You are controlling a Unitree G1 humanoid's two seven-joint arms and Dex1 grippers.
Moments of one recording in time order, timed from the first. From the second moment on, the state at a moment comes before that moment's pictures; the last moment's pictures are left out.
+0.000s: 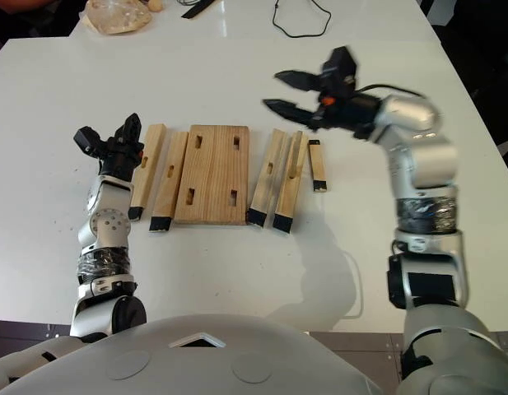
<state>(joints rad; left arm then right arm) -0.23 0.00 0.36 0.19 -0.65 0.17 -0.17 -0.49 -0.51 0.03 -0.01 0.43 0.36 1.01</state>
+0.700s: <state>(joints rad) -0.26 0.00 0.37 0.24 -0.63 0.15 -0.18 -0.42 -0.43 0.08 0.02 0.34 0.31 0.80</state>
